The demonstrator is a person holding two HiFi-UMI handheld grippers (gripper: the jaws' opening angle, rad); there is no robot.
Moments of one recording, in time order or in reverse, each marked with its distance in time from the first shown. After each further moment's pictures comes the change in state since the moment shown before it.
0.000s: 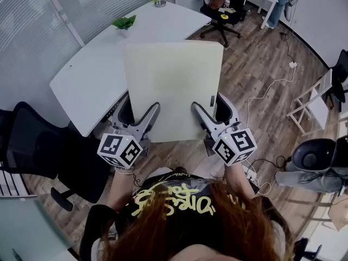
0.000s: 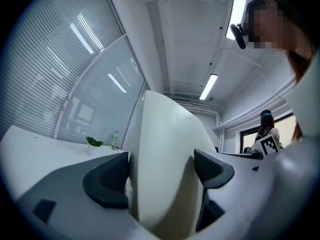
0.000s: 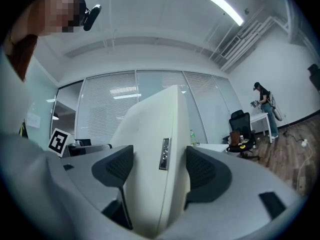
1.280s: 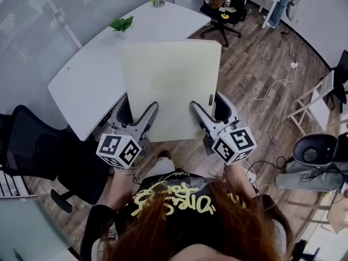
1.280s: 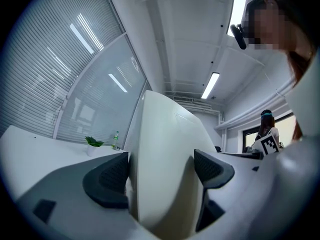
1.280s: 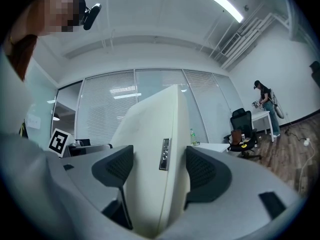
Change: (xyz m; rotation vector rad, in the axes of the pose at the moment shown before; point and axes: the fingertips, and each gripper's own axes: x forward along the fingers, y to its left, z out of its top) left arm 0.032 0.008 0.000 0.001 0.003 0.024; right arm 0.024 -0.027 0.003 0.010 0.017 0.019
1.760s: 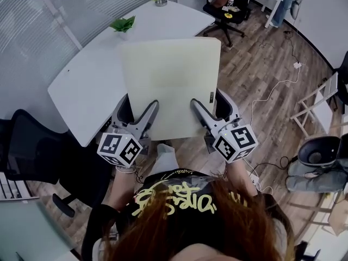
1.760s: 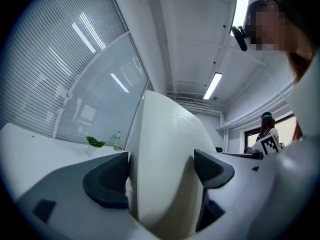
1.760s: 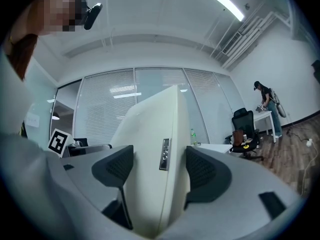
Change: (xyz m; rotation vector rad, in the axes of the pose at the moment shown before) left arm 0.023 0.033 -0.007 -0.007 -0.011 0.006; right arm 0.038 -0.012 -0.011 -0.007 -0.008 0.005
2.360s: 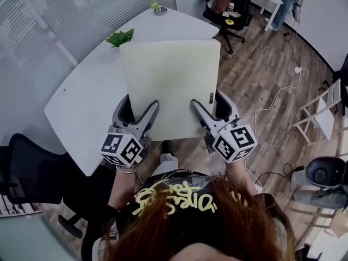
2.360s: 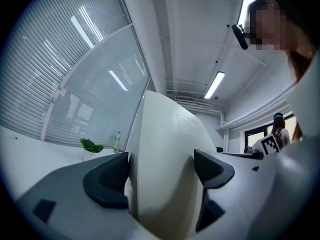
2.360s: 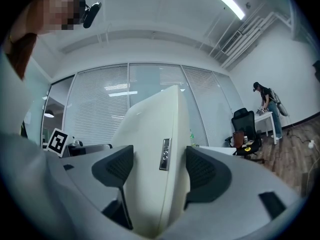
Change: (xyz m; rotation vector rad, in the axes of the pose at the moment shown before) left arm 0.102 0.091 0.009 0.001 0.004 -0.030; right arm 0.121 -0.052 -0.005 -0.010 -0.003 -0.031
